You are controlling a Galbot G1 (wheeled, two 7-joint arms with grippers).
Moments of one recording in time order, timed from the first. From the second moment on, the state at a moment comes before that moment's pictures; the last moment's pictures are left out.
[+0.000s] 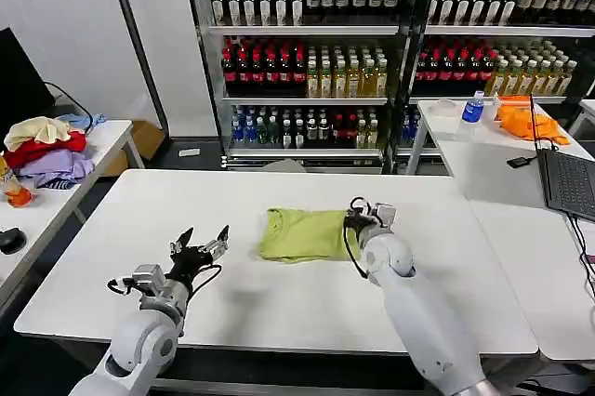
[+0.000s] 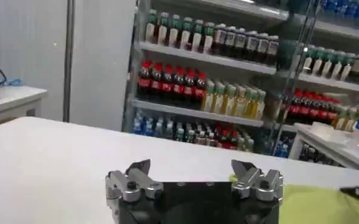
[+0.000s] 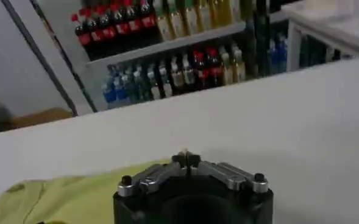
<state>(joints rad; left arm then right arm) 1.14 -1.07 -0.32 -1.89 -0.70 0.27 -0.27 -0.60 1.33 0.10 1.34 0.76 -0.50 0.37</state>
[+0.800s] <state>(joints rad) 1.19 -1.08 -0.32 -1.94 -0.66 0.26 -0.26 -0.97 1.16 0.30 1.74 0.40 -0.27 0.21</state>
